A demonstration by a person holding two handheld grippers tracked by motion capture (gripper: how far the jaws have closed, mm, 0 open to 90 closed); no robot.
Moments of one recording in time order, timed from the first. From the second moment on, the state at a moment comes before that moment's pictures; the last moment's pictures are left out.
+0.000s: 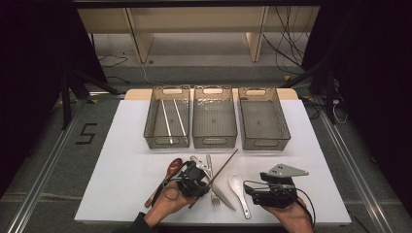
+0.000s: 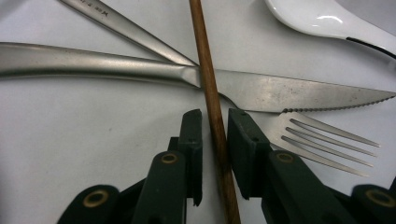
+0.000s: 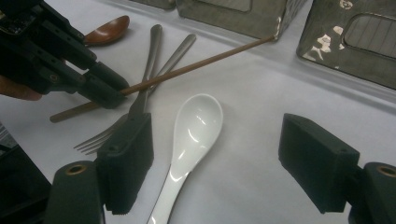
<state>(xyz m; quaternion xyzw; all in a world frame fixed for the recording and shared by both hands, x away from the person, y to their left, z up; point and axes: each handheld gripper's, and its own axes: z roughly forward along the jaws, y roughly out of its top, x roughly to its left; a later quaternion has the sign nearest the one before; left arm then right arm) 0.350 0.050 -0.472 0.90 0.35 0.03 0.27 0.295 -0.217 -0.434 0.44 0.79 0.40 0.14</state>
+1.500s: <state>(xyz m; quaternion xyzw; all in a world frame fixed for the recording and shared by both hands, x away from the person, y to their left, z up) 0.378 0.114 -0.410 0.84 0.38 0.07 0.37 0.296 -0.218 -0.435 0.44 0.79 0.40 0.14</state>
